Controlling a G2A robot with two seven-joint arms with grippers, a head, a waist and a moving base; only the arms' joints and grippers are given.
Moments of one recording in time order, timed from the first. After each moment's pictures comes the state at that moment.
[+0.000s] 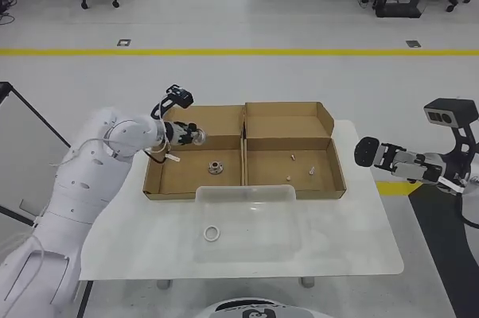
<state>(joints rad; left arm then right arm) 0.79 -1.05 -0.99 -1.36 0.66 -0.35 -1.08 -1.48 -0.83 1.78 -1.82 0.74 -0.46 1.36</state>
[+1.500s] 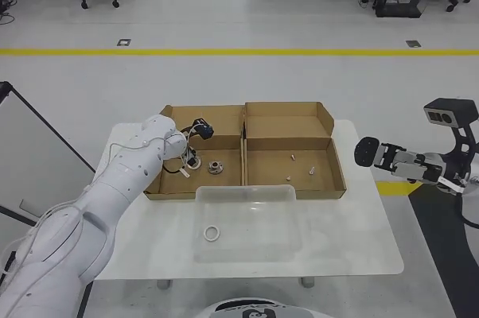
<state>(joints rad) 0.56 -1.25 -0.55 -0.81 0.93 -0.43 -1.01 -1.48 -0.83 1.78 -1.82 0.74 -0.46 1.36</state>
